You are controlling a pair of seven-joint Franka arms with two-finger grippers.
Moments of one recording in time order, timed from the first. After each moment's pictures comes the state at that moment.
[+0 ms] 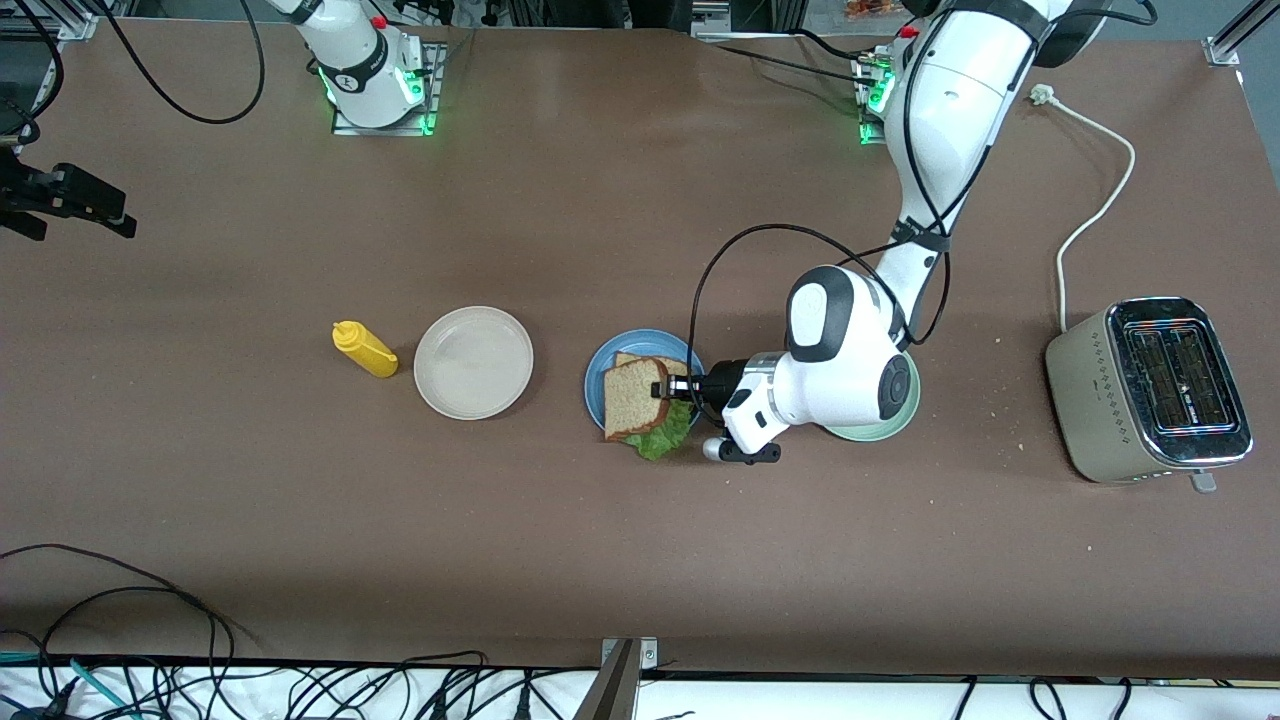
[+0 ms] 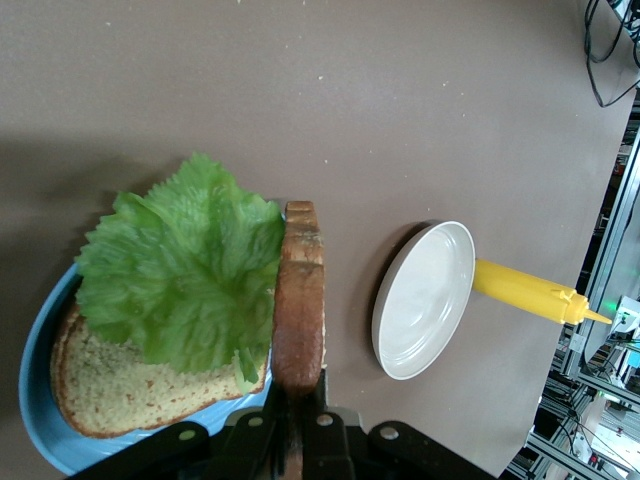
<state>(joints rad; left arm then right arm) -0.42 0.81 -0.06 -1.34 -0.92 2.12 0.02 0.02 0.00 -0.10 -1.60 -0.01 1.56 -0.13</state>
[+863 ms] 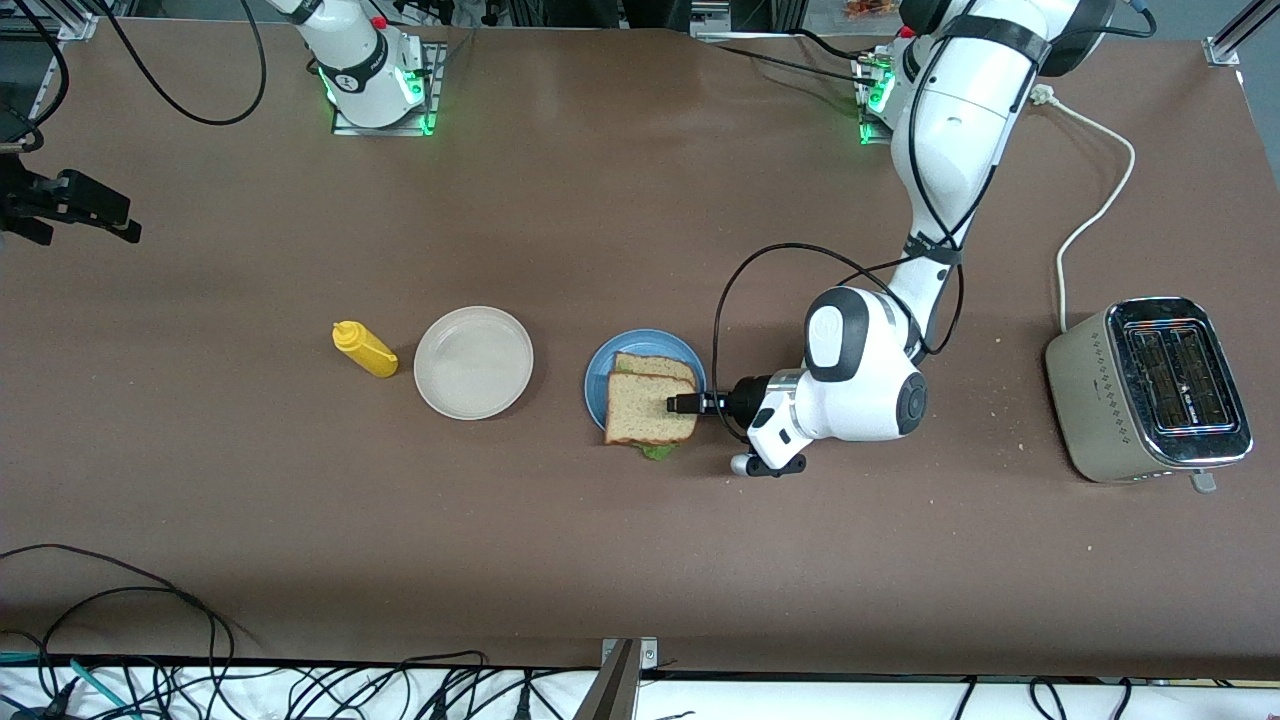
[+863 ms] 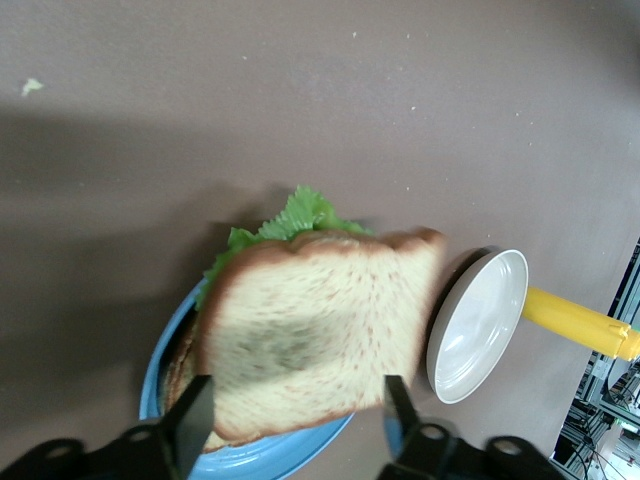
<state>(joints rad) -0.41 0.84 -0.01 -1.36 -0.92 2.12 0.02 0.02 0.01 -0.10 -1.60 0.00 1.56 -0.12</state>
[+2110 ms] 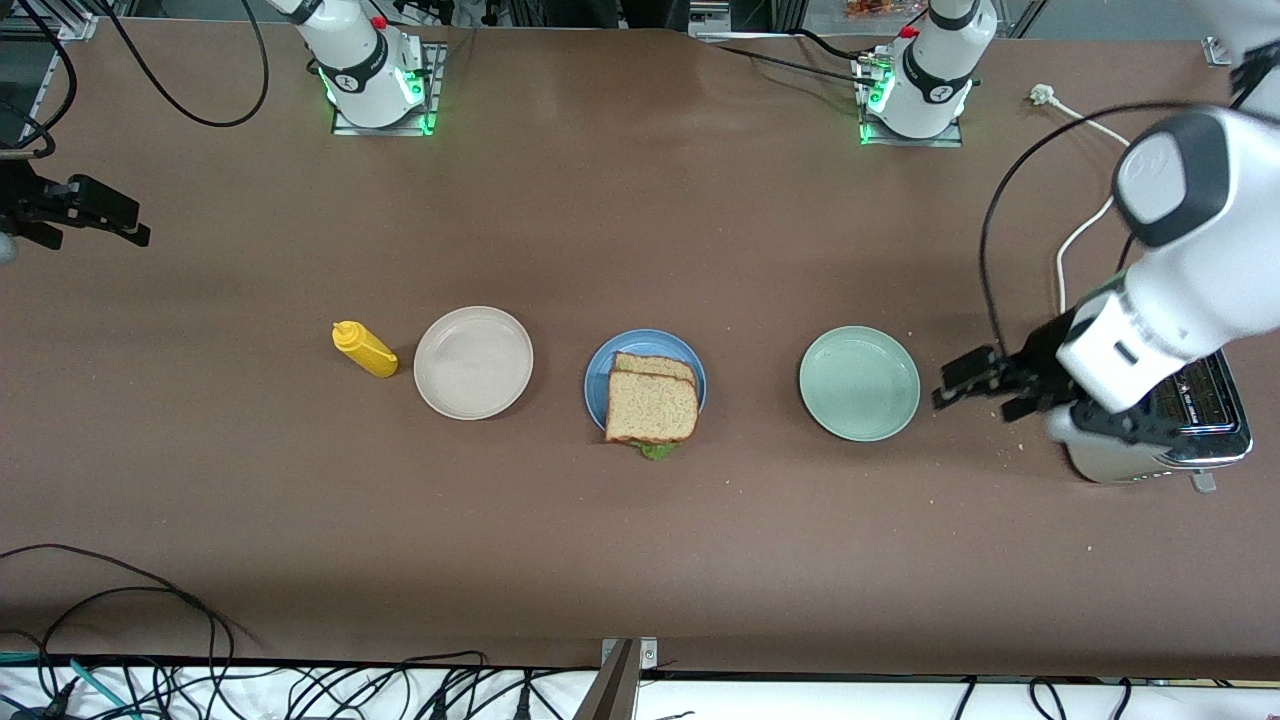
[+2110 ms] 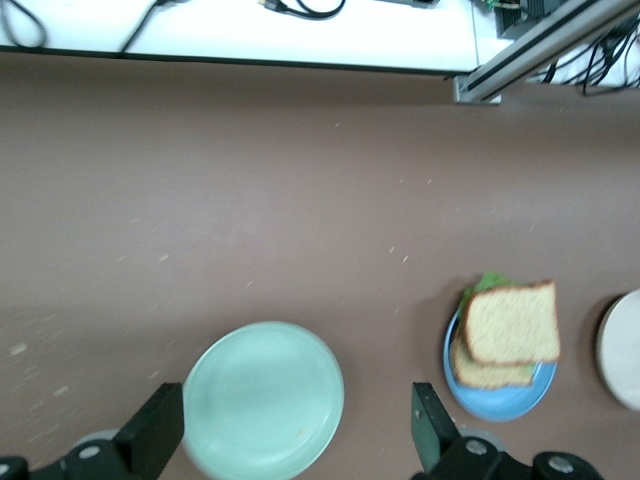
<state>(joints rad) -0.16 0.29 0.06 -1.48 -0.29 1.93 0.03 0.03 0.02 -0.10 -1.60 0.01 1.56 -0.12</state>
